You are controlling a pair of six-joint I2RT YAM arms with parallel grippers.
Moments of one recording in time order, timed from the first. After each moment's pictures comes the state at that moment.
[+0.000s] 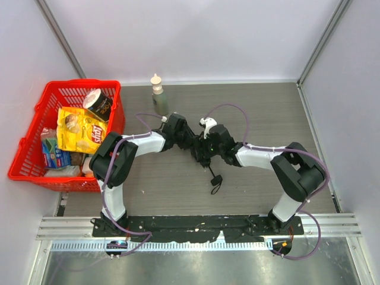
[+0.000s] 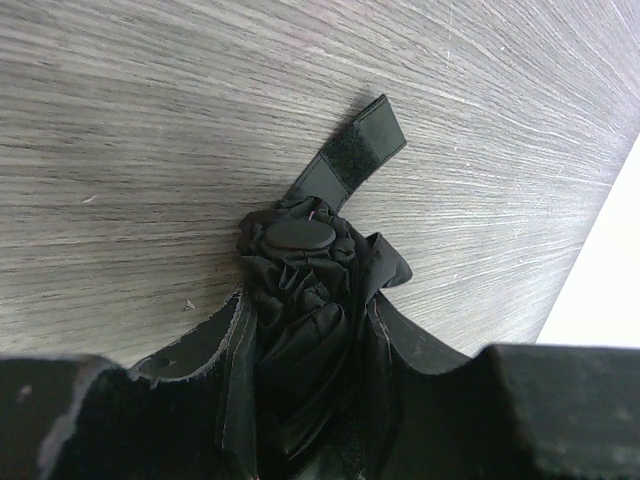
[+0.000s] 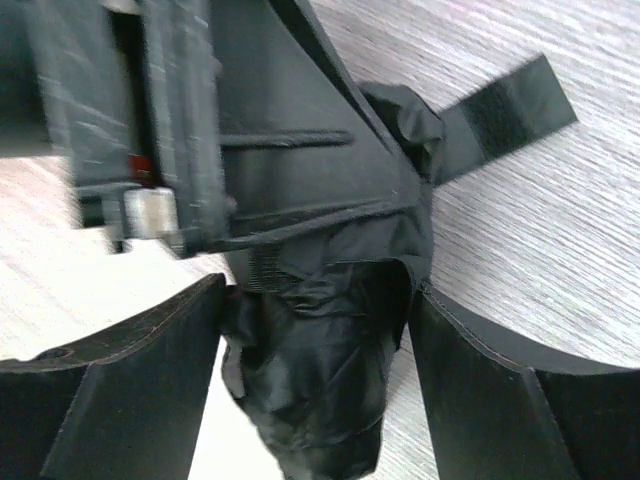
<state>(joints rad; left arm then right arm) -0.59 1.91 1.10 0.03 0.11 -1.08 0.67 1.66 0.83 0.21 -0.10 0.27</state>
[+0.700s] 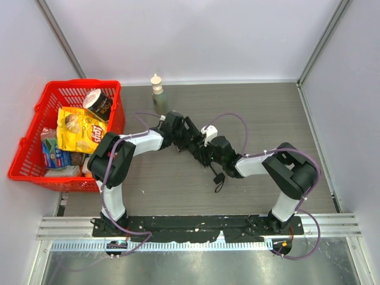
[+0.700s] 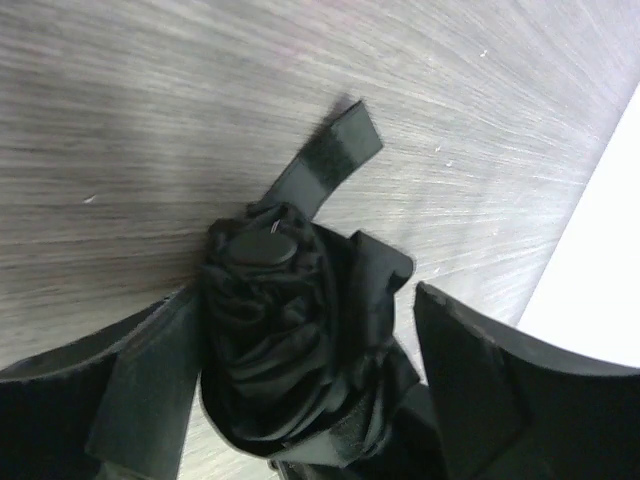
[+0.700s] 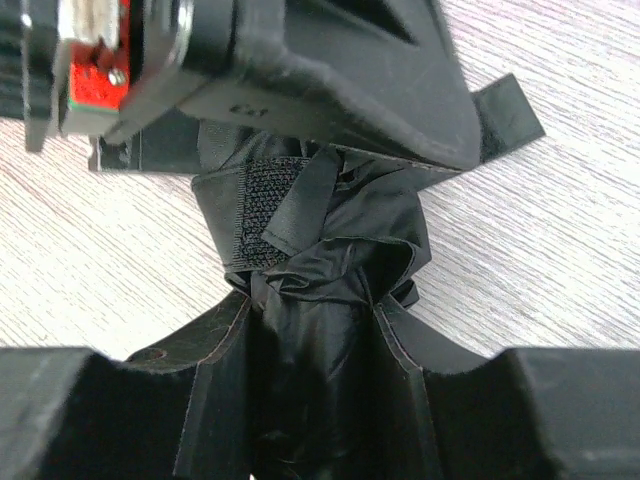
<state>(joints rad) -0.57 1.90 1.11 0.01 0.15 -1.11 0.72 1.72 0.66 0.56 0.03 0.19</state>
